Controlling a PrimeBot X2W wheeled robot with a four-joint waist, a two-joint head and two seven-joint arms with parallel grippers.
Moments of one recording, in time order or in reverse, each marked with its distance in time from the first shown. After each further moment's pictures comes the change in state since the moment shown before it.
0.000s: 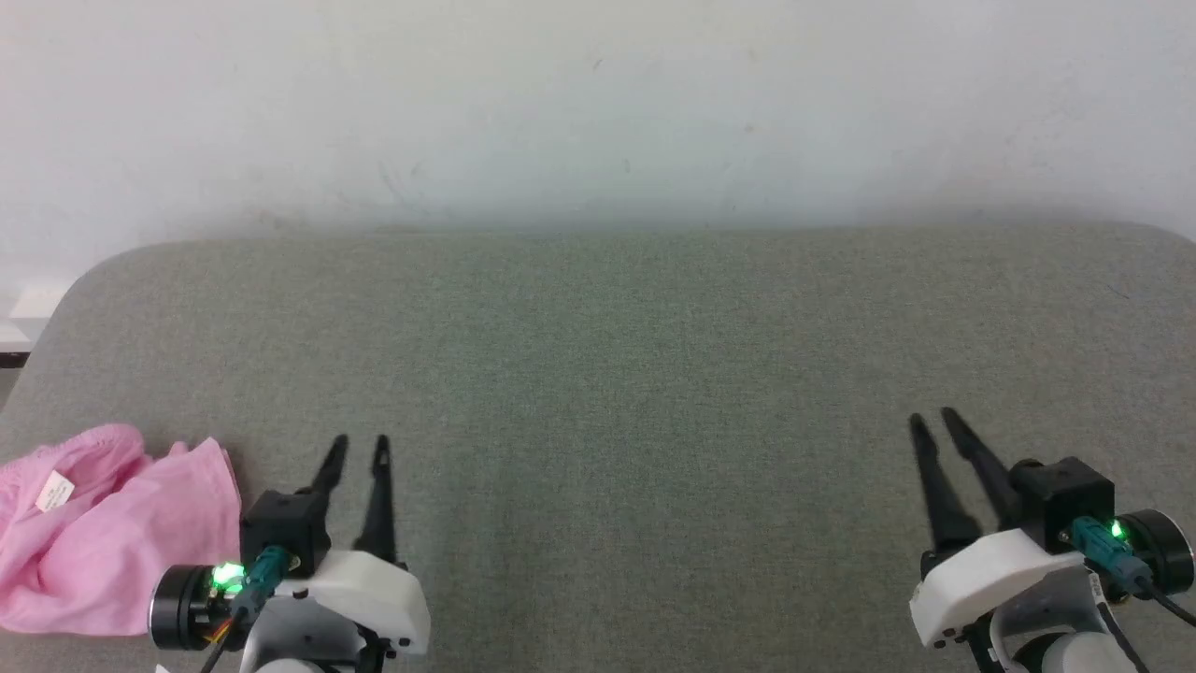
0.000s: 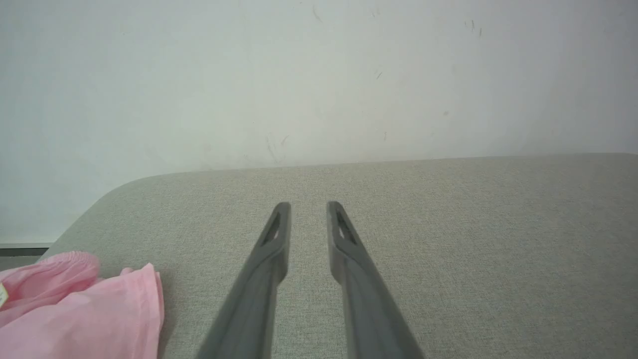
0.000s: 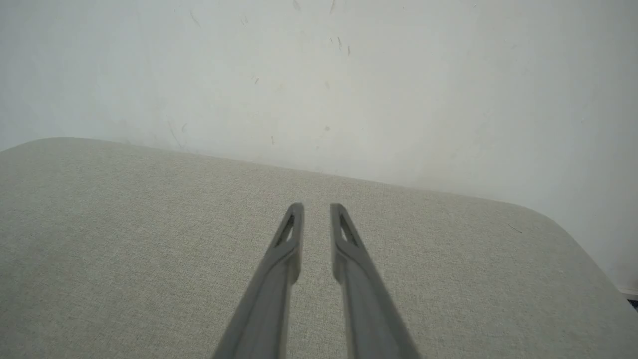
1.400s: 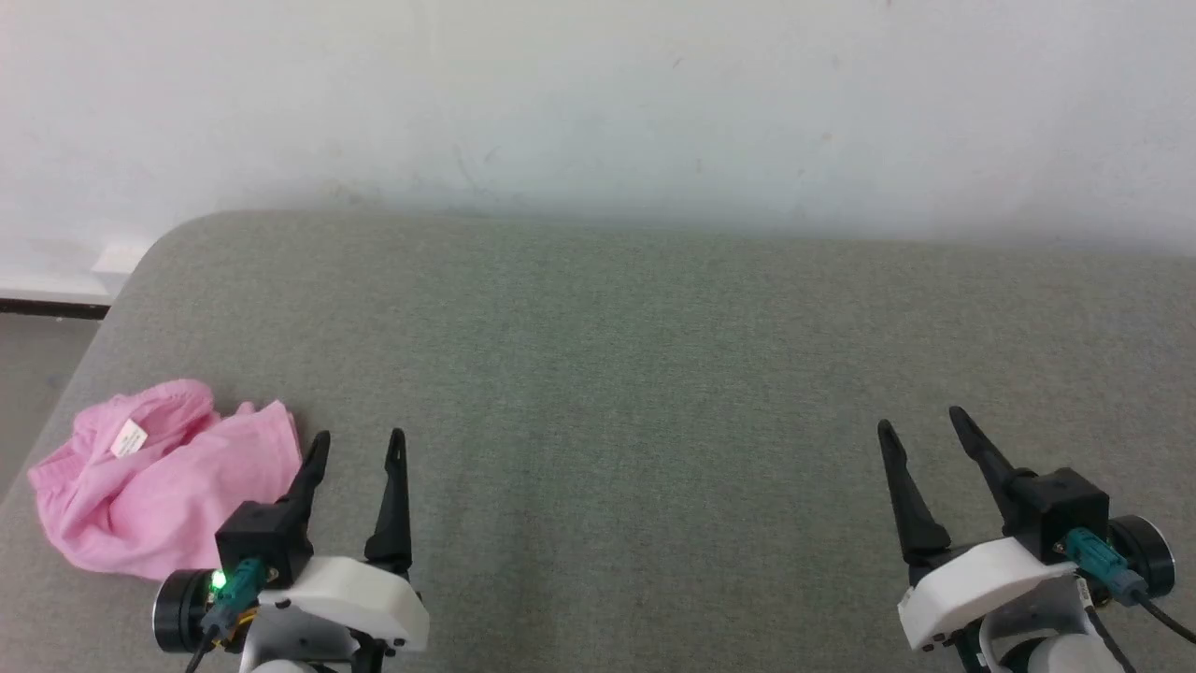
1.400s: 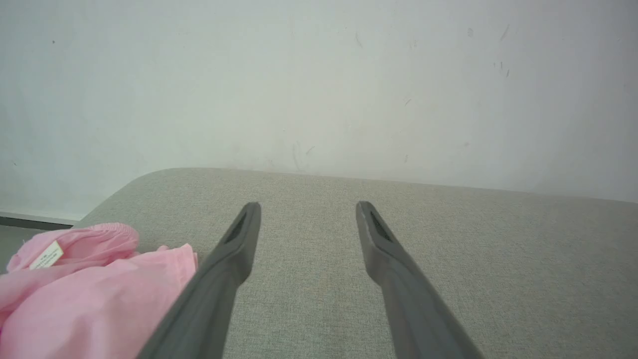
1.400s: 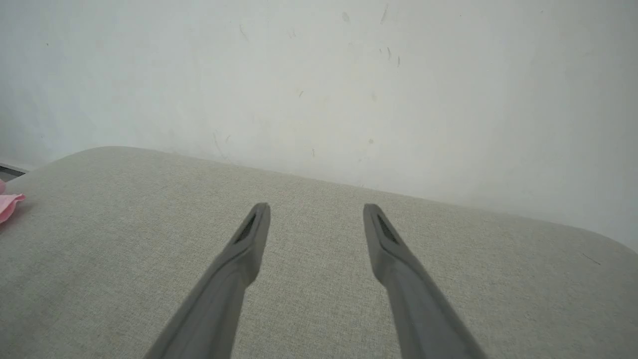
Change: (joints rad) left arm -0.004 0.000 0.004 0.025 -0.094 -0.024 -0.080; right arm -0.009 0.000 0.017 0.056 0.038 0.000 -0.080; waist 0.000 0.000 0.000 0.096
